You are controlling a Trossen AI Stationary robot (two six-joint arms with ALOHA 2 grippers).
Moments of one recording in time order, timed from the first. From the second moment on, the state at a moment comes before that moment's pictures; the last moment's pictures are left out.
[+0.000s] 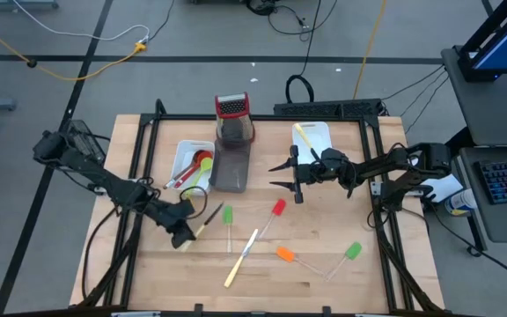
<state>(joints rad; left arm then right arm) -0.43 1.02 0.40 -0.16 0.10 -1.04 -0.21 1.55 0.47 1.11 -0.31 -0.30</state>
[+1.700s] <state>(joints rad) 0.08 1.26 0.72 0.50 0.16 0.57 -0.05 1.71 0.74 1.09 -0.02 -0.22</state>
